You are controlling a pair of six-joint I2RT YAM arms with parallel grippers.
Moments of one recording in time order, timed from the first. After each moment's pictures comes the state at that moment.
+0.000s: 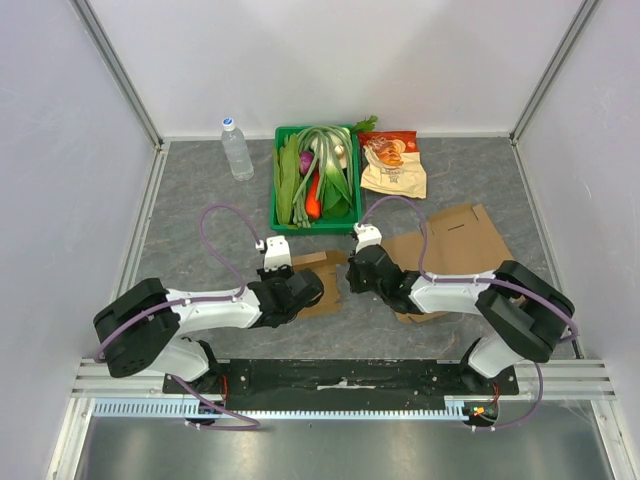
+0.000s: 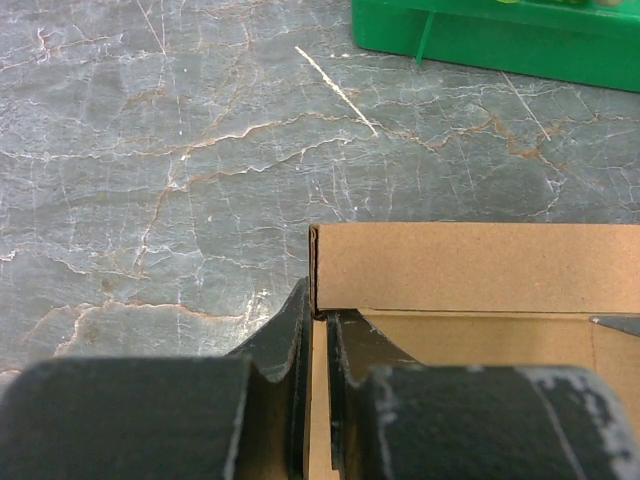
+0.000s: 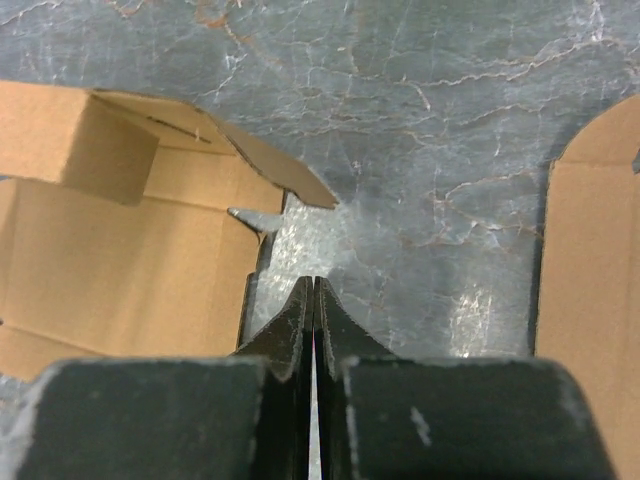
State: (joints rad) left arm -1.02 1.39 0.57 -0.19 -1.00 -0.91; right arm 0.87 1.53 0.61 0.26 0.23 0.52
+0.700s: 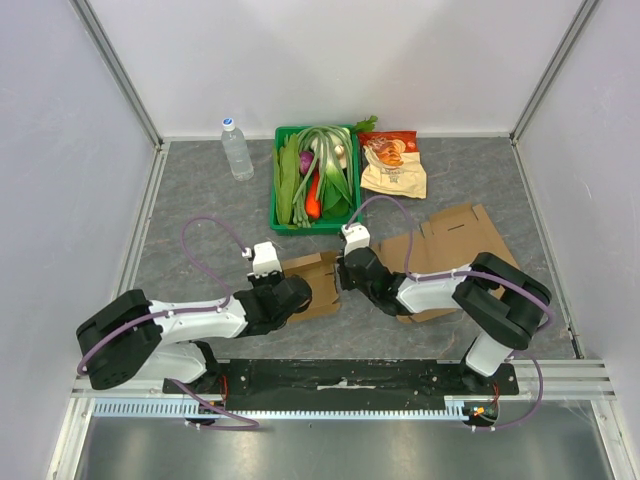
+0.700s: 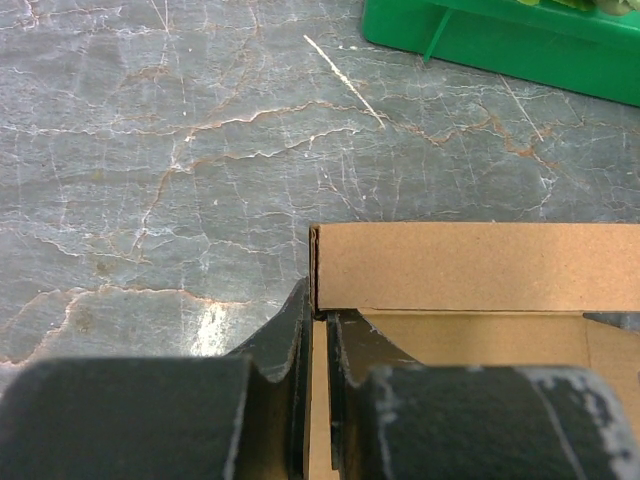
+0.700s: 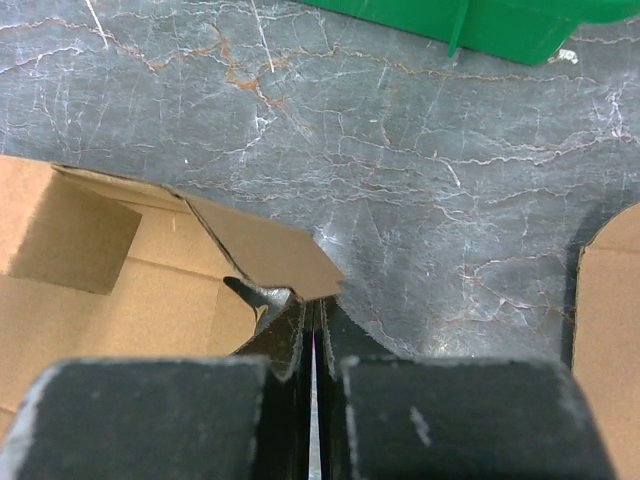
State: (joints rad) left arm -1.02 1.29 0.47 -0.11 -0.98 -0.95; right arm 0.91 1.67 0.64 0.44 0.33 0.42
